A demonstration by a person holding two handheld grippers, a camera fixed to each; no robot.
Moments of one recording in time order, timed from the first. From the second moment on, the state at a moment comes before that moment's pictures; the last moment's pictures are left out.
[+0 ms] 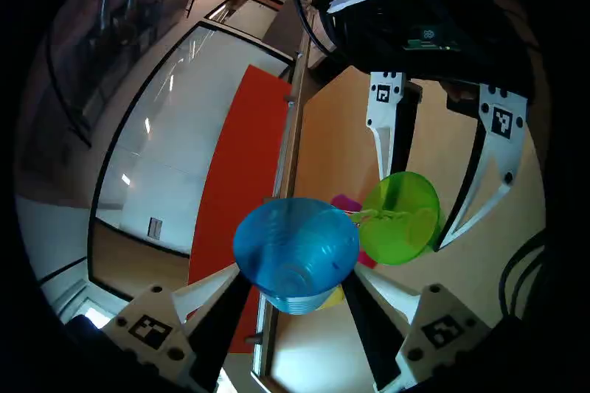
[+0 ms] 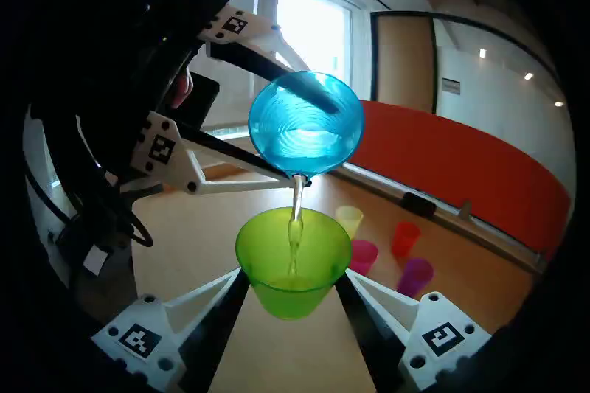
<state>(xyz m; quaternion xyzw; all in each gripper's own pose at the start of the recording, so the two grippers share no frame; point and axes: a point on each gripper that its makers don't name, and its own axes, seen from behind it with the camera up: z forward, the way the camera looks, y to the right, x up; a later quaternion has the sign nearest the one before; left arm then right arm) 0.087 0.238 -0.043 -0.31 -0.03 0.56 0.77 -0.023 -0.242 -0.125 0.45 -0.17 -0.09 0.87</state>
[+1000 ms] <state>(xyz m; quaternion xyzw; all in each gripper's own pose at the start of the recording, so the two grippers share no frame) 0.095 0.241 -0.040 -0.30 -0.01 0.59 0.75 -0.022 -0.240 -0.123 0.45 -0.16 -0.09 0.88</state>
